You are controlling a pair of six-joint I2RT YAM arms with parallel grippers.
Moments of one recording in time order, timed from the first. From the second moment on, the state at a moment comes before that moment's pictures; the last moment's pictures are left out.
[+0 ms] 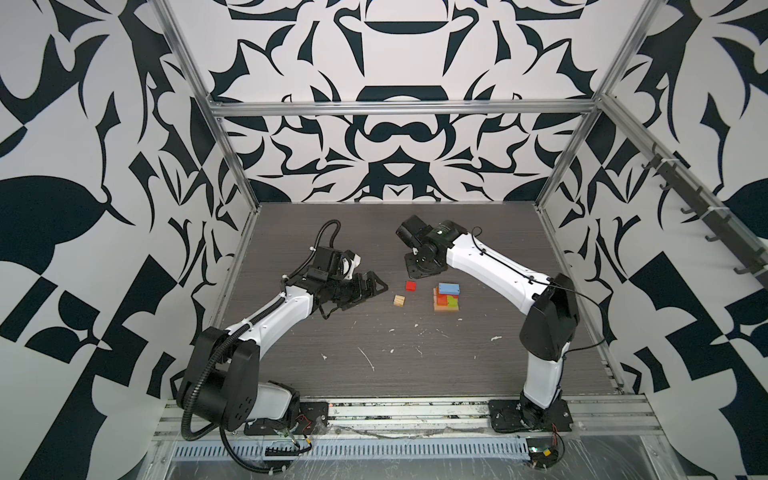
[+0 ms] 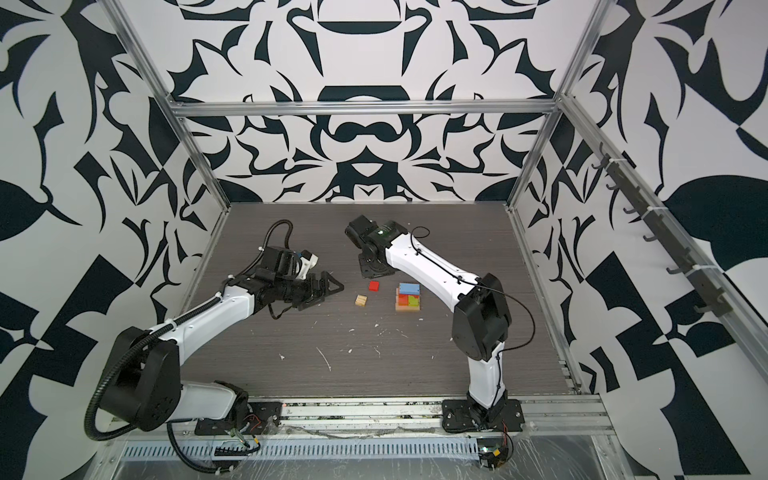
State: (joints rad) left arm -0.41 1.40 0.82 -0.31 0.64 -0.64; right arm 0.74 1.87 1.72 -1.12 0.23 0.52
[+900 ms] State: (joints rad) left arm -0.47 1.45 0.84 -0.26 0.64 -0.67; right arm 0.65 1.64 1.33 -0.99 0.25 0.63
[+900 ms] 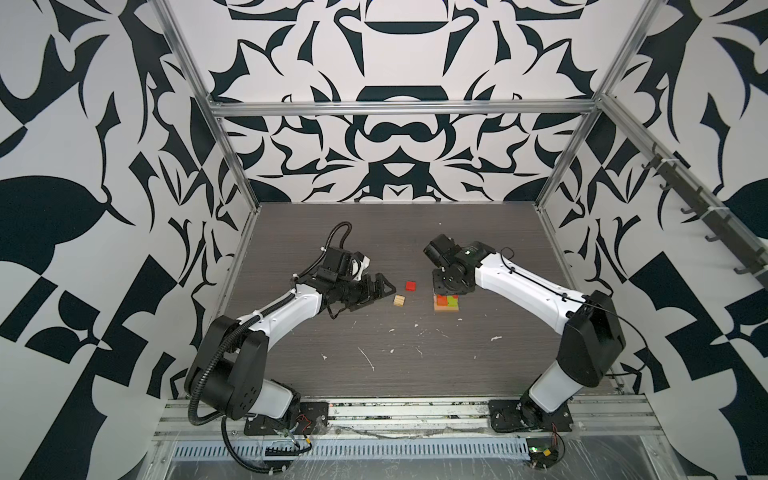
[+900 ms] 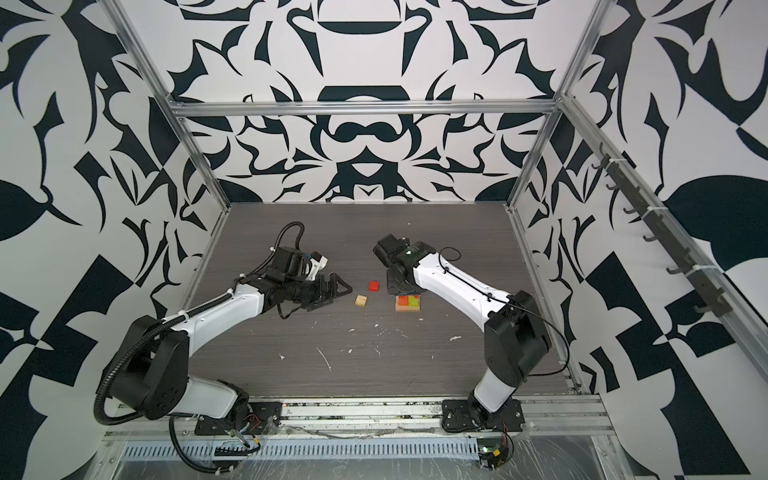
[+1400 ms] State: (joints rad) left arm -0.47 1.45 0.84 -0.26 0.63 -0.68; right arm 0.62 1.64 1.29 -0.93 0.23 0.63
